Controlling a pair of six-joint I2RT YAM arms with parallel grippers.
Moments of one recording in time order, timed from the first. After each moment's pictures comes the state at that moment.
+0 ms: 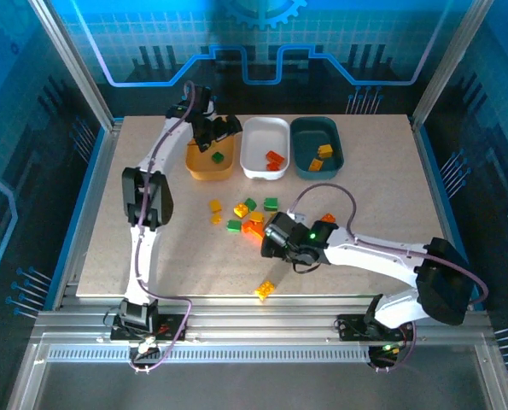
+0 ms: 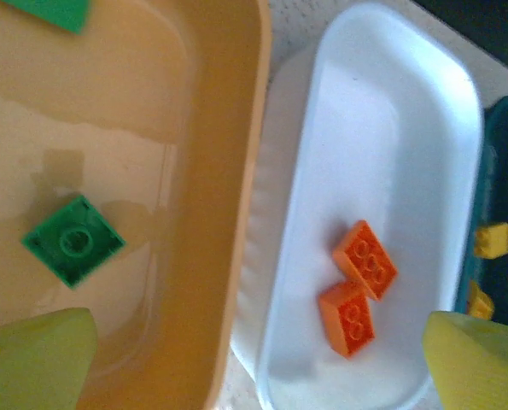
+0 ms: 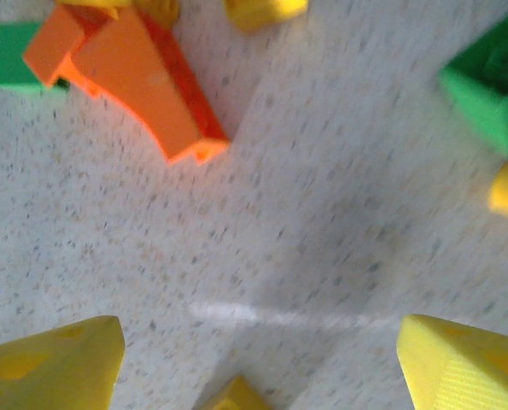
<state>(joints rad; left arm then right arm) -0.16 2.29 2.16 -0.84 0.32 -0.61 1.02 1.43 0.91 -0.67 0.18 1.17</state>
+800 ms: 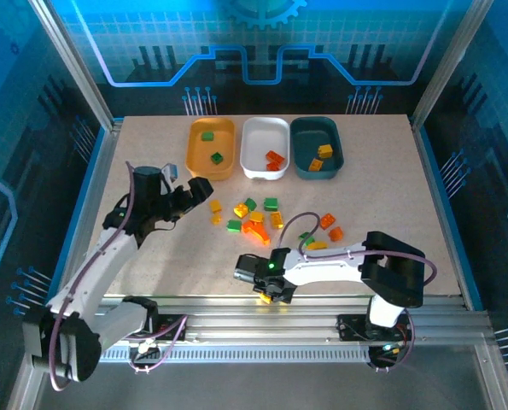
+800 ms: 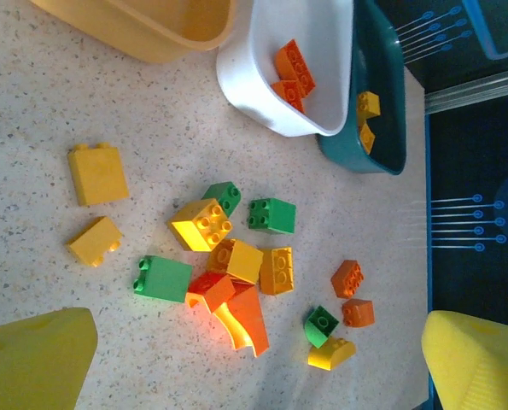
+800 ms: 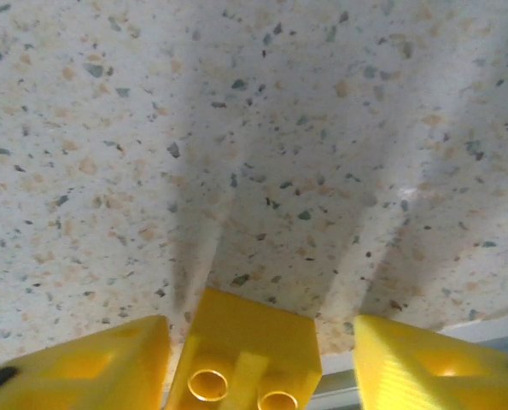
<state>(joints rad) -0.16 1.04 0.80 -0.42 0.39 -0.79 1.25 1.71 0.98 -0.78 0.15 1.60</state>
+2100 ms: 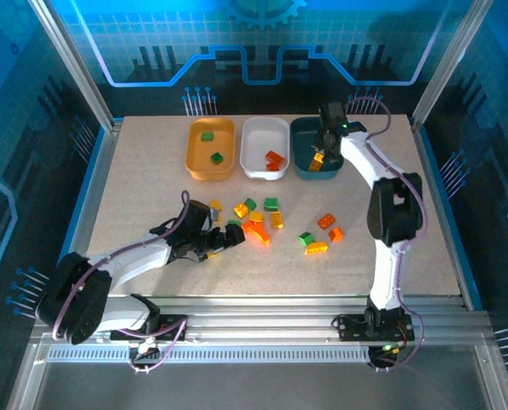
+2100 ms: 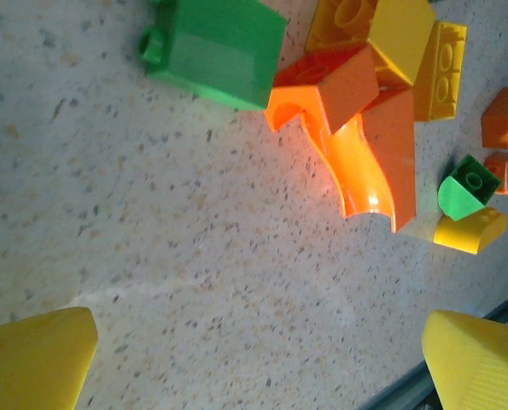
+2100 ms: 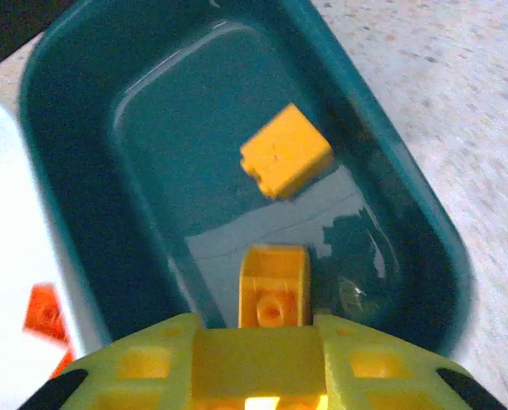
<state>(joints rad) -0.49 1.32 0.57 -0.19 0.37 -0.88 0.21 2.14 1.86 -0.72 0.14 0.69</state>
